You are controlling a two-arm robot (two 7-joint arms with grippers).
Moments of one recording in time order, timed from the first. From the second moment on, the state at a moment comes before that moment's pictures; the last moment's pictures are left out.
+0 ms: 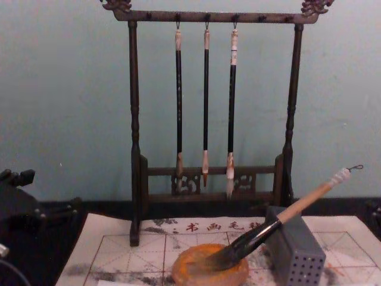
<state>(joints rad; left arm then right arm) -0.20 0.60 0.45 -1.41 -0.25 -0.12 0.03 0.20 0.60 -0.45 -1.41 0.25 -0.12 -0.03</state>
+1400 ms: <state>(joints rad) -0.20 0.60 0.45 -1.41 -0.25 -0.12 0.03 0.08 0.56 -0.32 -1.50 0.51 -0.12 0.13</state>
